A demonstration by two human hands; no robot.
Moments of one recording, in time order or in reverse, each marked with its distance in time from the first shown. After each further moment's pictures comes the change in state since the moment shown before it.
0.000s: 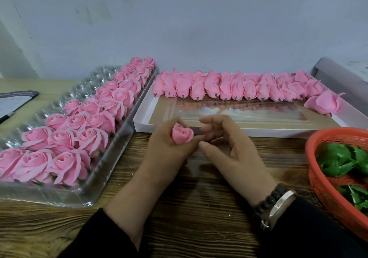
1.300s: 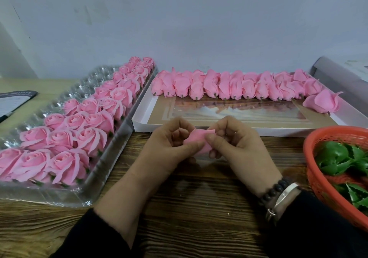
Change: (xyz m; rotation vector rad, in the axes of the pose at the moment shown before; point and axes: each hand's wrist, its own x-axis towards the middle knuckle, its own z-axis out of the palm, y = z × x) left_hand 0.001 -0.005 -0.010 -0.208 -0.228 -0.132; right_hand 0.008 0.008 -0.011 0.176 0.027 0.081
